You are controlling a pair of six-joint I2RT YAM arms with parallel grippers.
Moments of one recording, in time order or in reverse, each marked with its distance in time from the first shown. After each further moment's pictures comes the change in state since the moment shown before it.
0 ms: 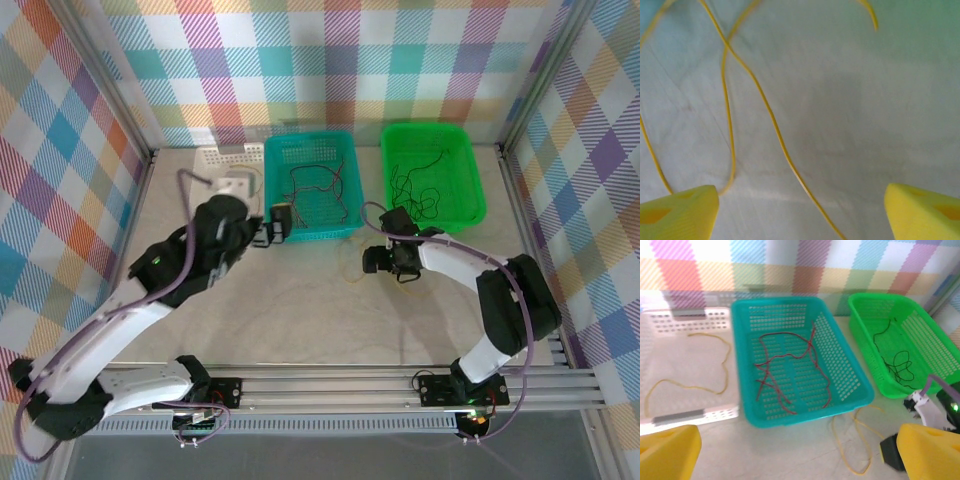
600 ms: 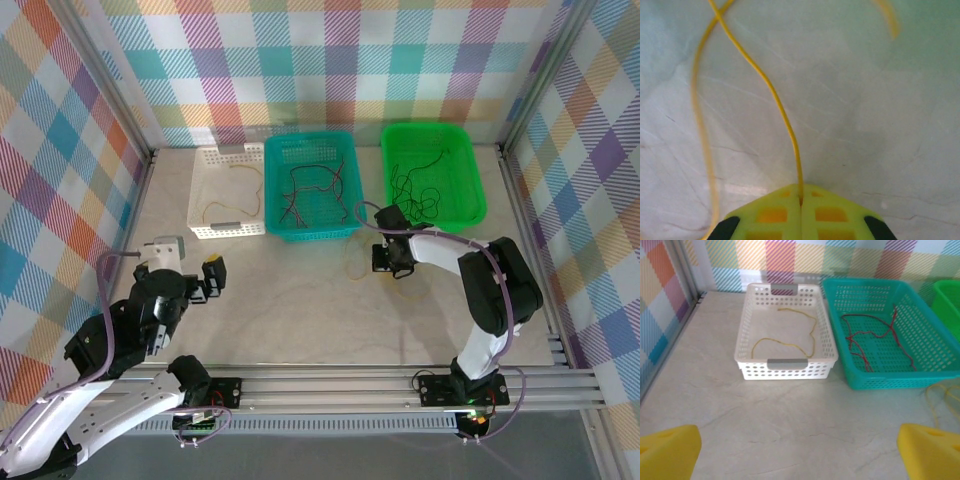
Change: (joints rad) left arm 0.001 -0.493 -0.335 -0.238 -0.220 -0.029; right arm -0.002 0.122 0.044 0.023 0.001 -0.005
